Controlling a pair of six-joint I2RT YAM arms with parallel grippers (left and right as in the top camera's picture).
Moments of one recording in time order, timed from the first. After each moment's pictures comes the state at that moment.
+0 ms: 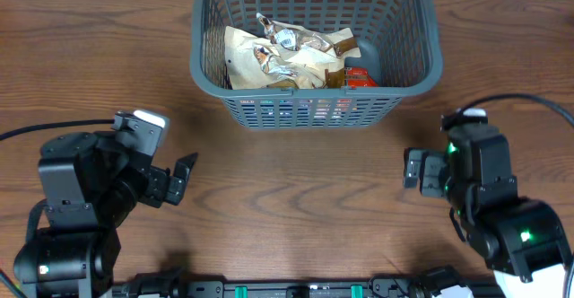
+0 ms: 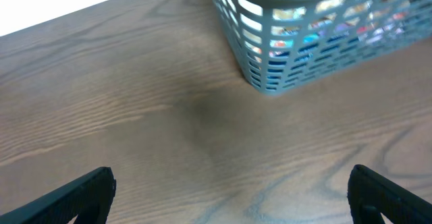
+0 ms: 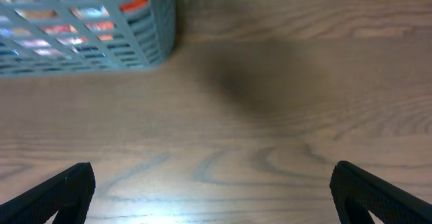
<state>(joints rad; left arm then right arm) 0.04 0.80 1.09 -1.03 0.23 0.35 0.28 0.86 1.06 -1.13 0.28 0.26</state>
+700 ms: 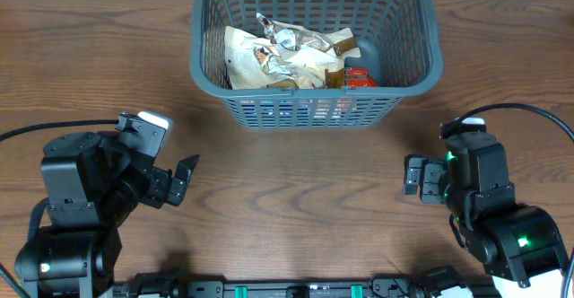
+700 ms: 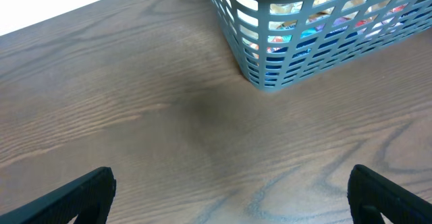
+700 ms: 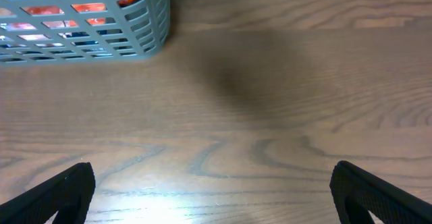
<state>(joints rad) 0.04 0.80 1.09 -1.03 0.23 0.36 0.28 0.85 1.03 -1.13 0.28 0.26</state>
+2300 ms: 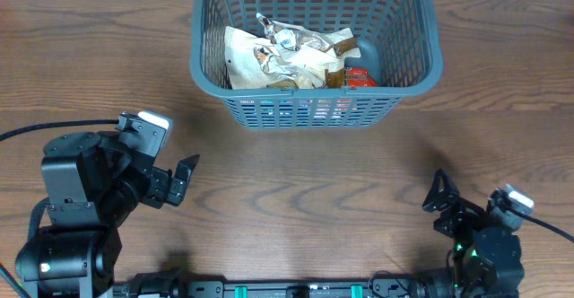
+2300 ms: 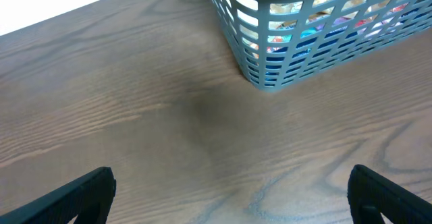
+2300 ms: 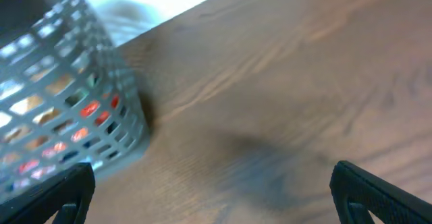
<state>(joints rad) 0.04 0.80 1.09 -1.03 0.23 0.36 0.11 0.12 0.50 -0.82 0.36 0.54</state>
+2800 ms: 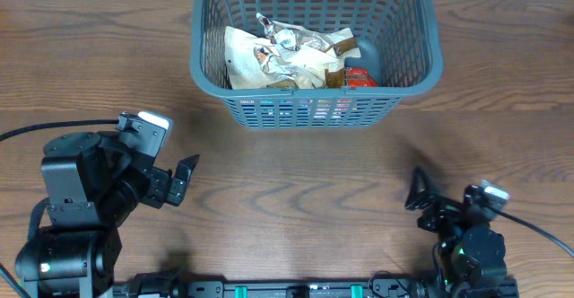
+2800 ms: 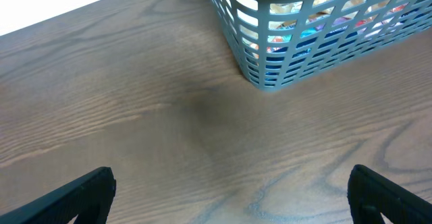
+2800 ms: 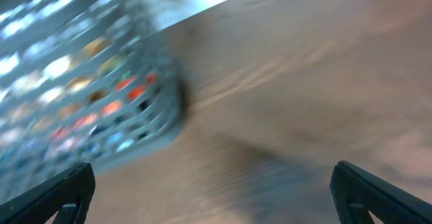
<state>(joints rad) 0.04 0.80 1.09 -1.03 0.23 0.36 0.11 0.01 0.32 -0.67 0.17 0.43</state>
